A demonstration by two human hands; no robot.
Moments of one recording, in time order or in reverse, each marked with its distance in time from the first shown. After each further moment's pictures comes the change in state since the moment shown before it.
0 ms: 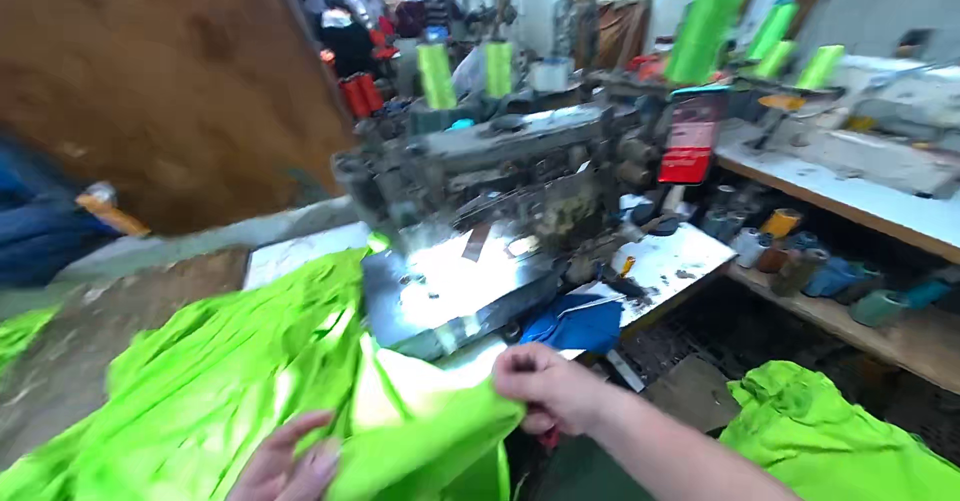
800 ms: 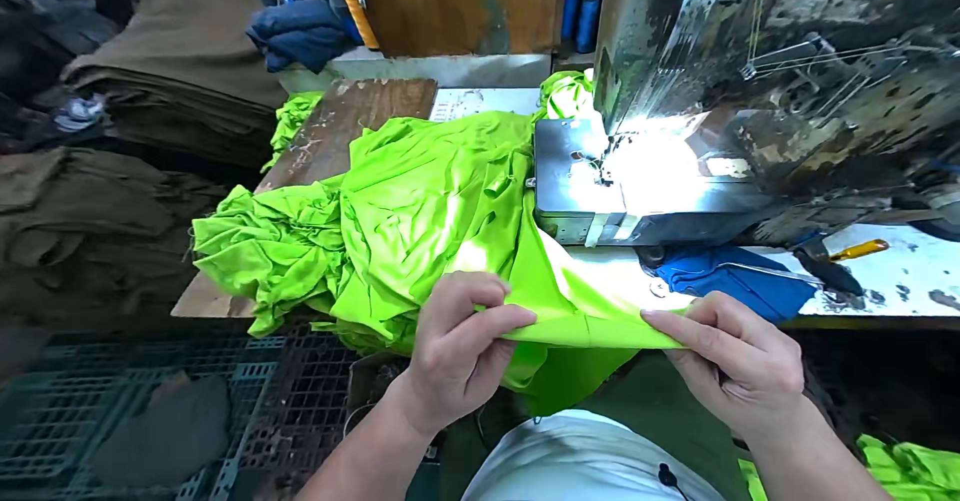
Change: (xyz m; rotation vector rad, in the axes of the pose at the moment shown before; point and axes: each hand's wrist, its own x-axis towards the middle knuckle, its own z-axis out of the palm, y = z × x) left_hand -0.028 -0.028 -0.031 0.847 0.003 0.603; right_hand -0.012 0.023 0.003 -1.138 0.191 -0.911
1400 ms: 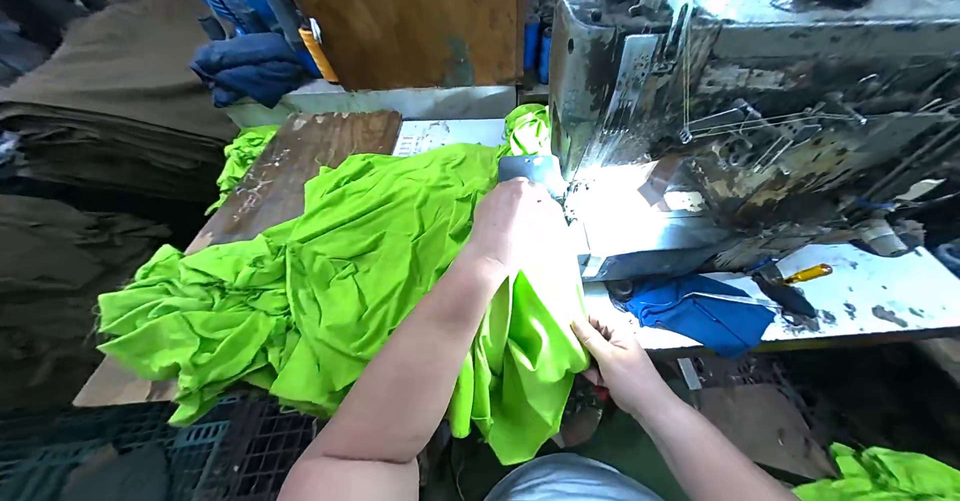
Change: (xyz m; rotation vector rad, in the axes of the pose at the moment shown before) left_hand 0.161 -0.085 0.097 0.397 -0.511 -0.444; right_hand 0.005 0.022 0.062 0.805 -0.127 1.202
